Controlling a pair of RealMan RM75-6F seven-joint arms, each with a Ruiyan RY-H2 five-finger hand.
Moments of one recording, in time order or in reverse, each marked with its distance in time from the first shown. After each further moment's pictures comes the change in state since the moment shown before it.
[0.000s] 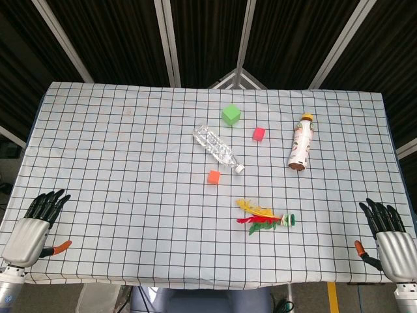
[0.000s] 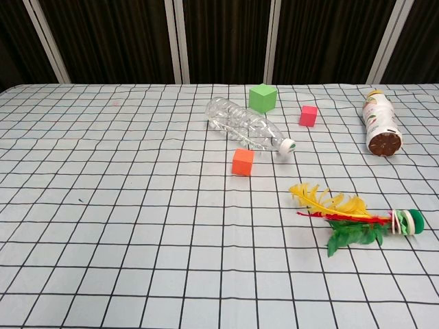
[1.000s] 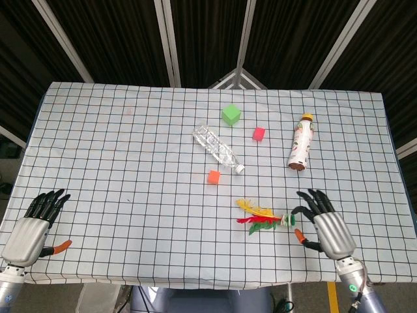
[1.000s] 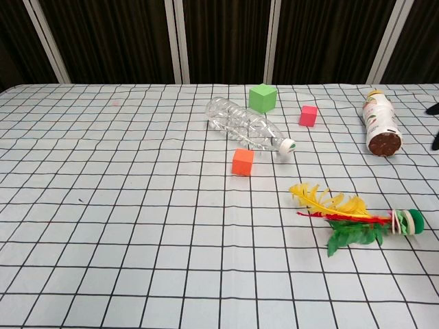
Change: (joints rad) left arm -0.002 0.004 -0.001 -0.004 -0.003 -0.002 -0.013; right arm 0.188 -0.173 0.063 -0.168 -0.001 -0.222 -0.070
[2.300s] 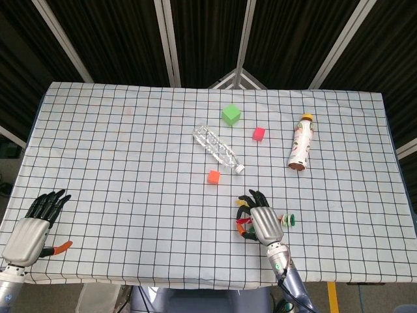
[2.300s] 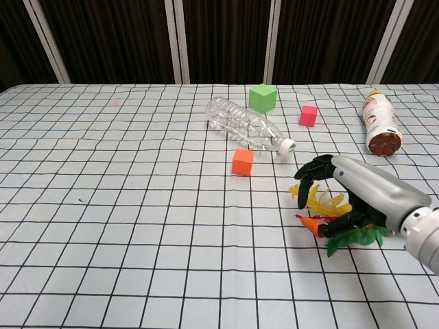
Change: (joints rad) left arm -0.005 0.007 0.005 -0.008 -0.007 -0.016 -0.015; right arm 0.155 -0.524 0.082 0.209 0.305 -0.109 -0.234
